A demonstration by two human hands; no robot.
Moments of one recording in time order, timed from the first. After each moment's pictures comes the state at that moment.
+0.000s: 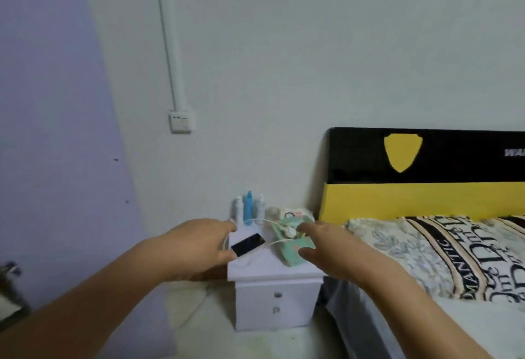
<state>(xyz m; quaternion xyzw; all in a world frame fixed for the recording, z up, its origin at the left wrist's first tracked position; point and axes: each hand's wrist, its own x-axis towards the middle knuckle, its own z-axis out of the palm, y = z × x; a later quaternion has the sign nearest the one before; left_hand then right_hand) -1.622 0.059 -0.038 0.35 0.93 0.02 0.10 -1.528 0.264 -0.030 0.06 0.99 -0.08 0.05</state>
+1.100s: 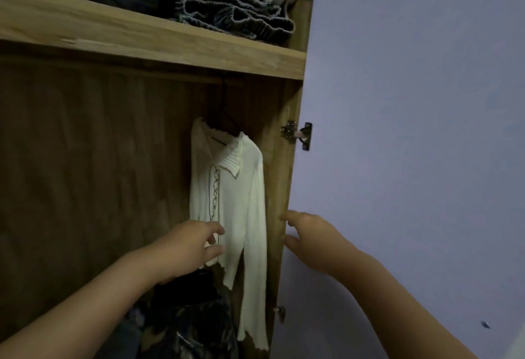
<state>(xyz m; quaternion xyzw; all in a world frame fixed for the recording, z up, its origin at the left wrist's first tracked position) -1.716 -0.416 -0.002 -0.19 0.97 0.13 -0.05 -1.844 -0.231 0.027 -0.48 0.87 -0.14 0.00</state>
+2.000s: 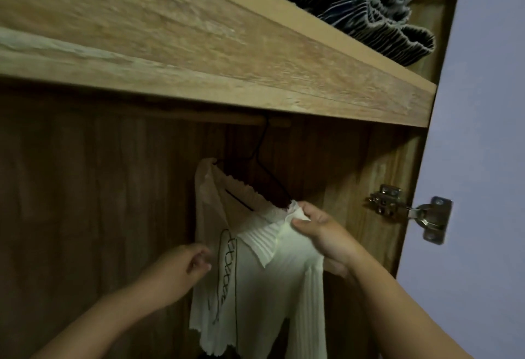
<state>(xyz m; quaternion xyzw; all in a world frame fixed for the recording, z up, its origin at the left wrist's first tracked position) -1.807 -0.674 0.015 -0.20 0.94 0.25 -0.12 -1.973 -0.478 0.062 -0.35 0.58 -0.67 0.29</state>
